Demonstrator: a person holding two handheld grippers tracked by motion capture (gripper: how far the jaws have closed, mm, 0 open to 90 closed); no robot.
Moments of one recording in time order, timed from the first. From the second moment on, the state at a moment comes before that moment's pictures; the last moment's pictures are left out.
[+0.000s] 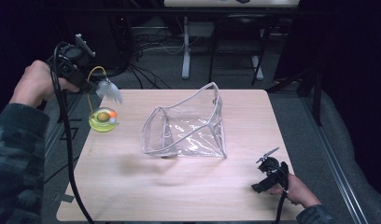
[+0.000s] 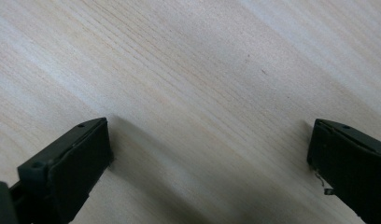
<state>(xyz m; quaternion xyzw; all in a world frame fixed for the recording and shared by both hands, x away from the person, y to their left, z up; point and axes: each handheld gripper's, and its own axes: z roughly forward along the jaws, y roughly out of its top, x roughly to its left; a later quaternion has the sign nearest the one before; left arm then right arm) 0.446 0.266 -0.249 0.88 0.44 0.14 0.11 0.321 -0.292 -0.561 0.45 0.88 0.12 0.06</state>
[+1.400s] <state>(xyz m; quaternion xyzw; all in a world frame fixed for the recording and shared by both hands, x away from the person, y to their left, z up) 0.447 0.200 -0.188 0.90 0.37 0.18 0.12 0.321 -0.293 -0.561 0.45 0.88 0.12 0.06</state>
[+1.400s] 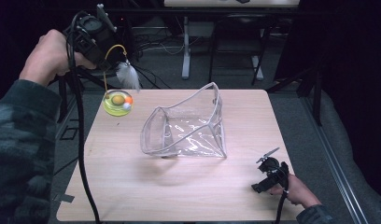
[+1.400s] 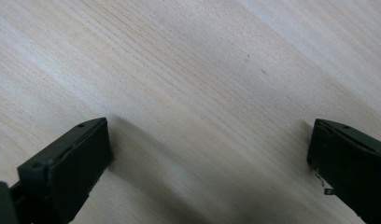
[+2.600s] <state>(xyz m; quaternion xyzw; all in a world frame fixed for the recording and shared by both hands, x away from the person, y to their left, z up) 0.454 0.130 -0.187 0.93 0.30 0.15 0.12 0.321 -0.293 -0.561 0.45 0.88 0.12 0.06</state>
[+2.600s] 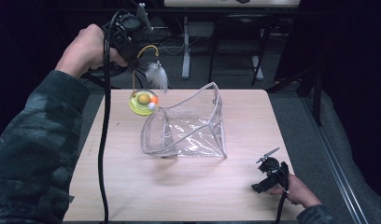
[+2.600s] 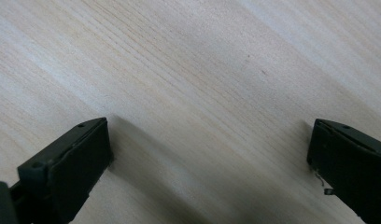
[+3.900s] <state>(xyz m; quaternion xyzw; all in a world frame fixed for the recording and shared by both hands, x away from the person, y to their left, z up) 0.455 0.065 -0.246 0.96 0.24 0.08 0.11 0.320 -0.293 -0.562 0.45 0.88 0.13 0.06</state>
